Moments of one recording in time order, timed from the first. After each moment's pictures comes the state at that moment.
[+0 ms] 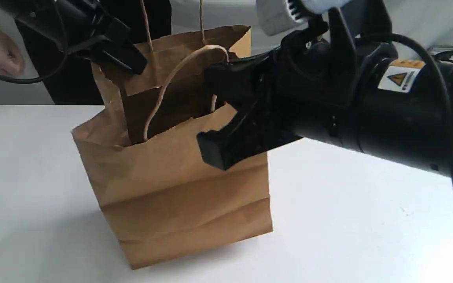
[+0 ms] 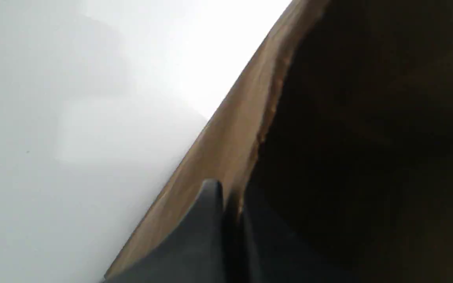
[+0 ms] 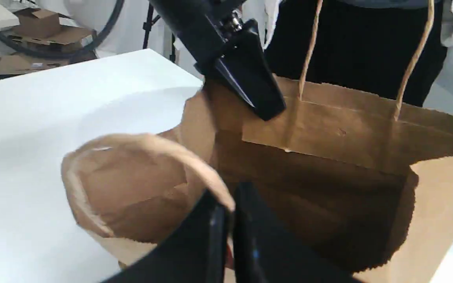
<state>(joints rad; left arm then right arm) -0.13 1.84 -1.76 -0.67 1.19 0.69 0.80 1.26 -0.93 0.56 -0.01 -0.64</state>
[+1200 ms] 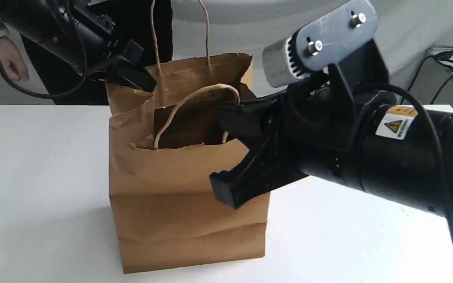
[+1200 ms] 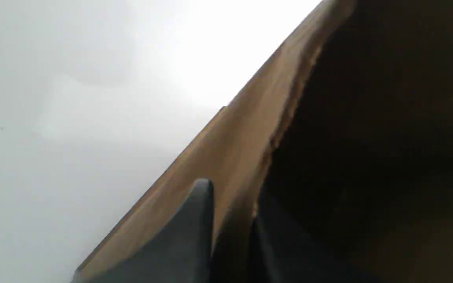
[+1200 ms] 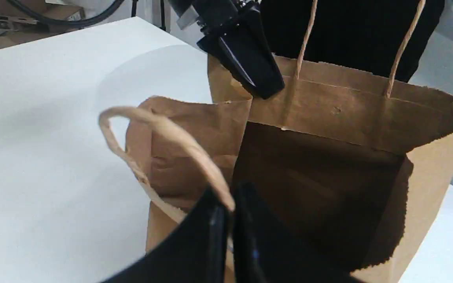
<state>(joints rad) -0.13 1.93 -1.75 -0.69 1.16 0.67 0.80 1.26 -0.83 0.59 -0.05 -0.63</state>
